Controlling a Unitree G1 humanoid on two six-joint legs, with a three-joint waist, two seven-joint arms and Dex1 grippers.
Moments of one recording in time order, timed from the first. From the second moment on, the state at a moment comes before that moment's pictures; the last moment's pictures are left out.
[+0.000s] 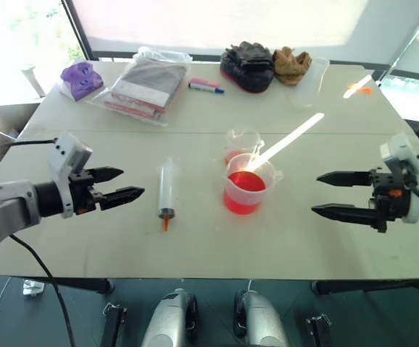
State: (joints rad) left arm -0.22 0.94 0.39 -0.43 -0.90 1.08 -0.72; right arm -0.17 -1.11 -0.40 -0.33 0.80 0.86 1.16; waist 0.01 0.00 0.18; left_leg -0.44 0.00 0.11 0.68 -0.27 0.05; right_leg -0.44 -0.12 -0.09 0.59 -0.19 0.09
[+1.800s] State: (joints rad) left arm -1.47 0.60 -0.42 0.81 -0.97 1.61 -0.27; right arm -0.49 -1.04 -0.22 -0.47 0.87 0.79 1.07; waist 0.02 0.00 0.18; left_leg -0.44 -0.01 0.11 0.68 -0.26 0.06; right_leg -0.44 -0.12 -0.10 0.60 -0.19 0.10
